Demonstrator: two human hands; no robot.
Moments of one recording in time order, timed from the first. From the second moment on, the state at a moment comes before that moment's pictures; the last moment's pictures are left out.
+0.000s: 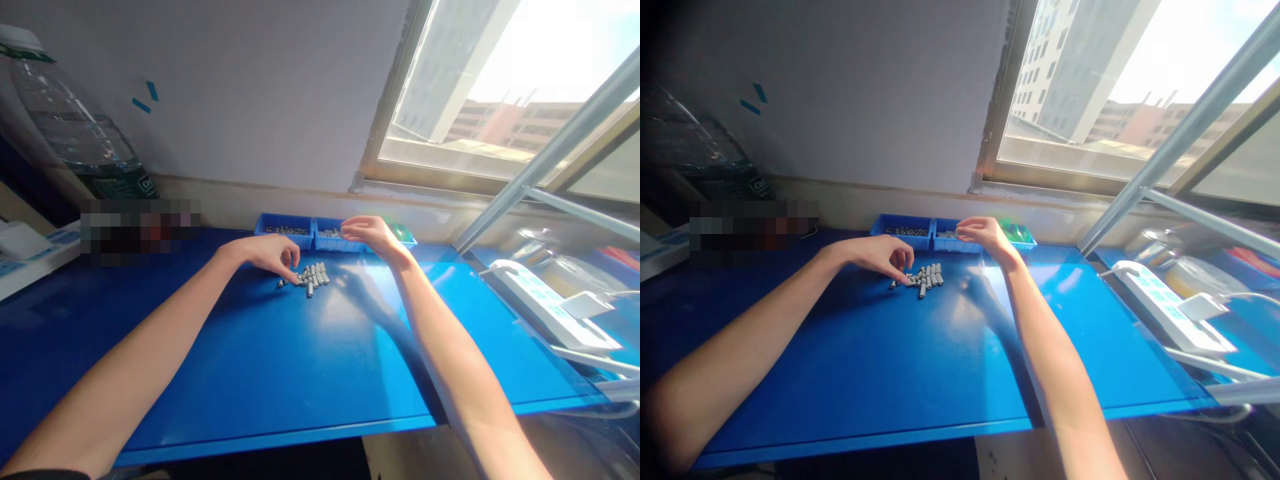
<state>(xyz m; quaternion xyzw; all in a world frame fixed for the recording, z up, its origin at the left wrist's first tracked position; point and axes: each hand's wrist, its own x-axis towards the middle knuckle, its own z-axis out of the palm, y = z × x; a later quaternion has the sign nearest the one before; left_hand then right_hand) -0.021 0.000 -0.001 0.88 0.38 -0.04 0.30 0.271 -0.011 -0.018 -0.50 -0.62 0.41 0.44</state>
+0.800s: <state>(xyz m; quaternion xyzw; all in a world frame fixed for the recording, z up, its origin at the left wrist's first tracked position) -0.020 0.003 -0.001 0.70 0.36 0.30 0.55 0.229 -0.037 -0.002 -0.52 -0.79 0.33 -0.01</state>
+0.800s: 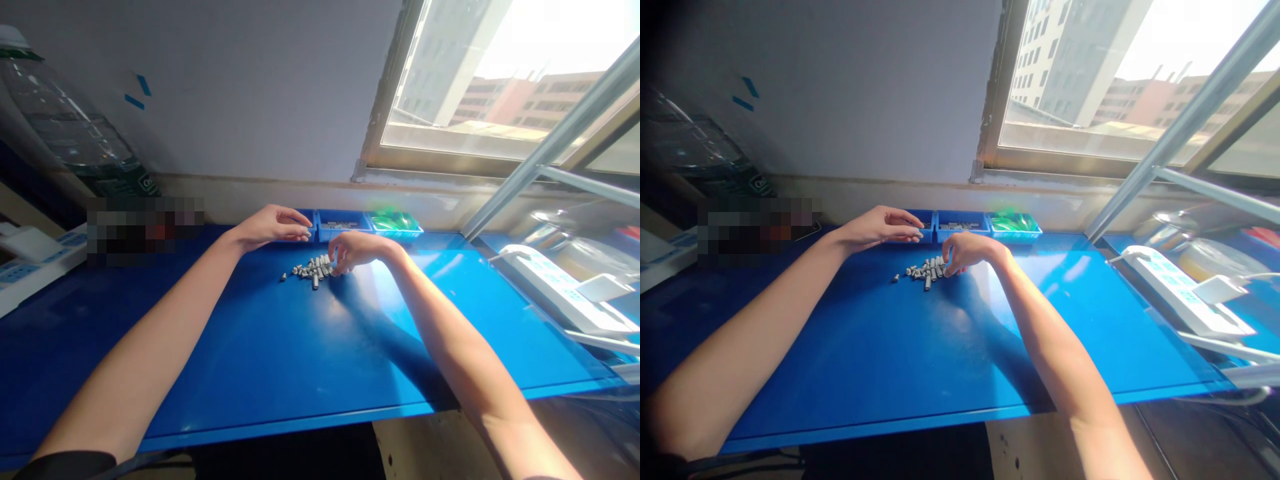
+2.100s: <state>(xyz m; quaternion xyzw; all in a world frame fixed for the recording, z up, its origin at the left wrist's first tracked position) -0.023 0.009 -0.010 0.83 0.36 0.11 0.41 0.255 -0.020 -0.010 -0.57 -0.62 0.39 0.37</state>
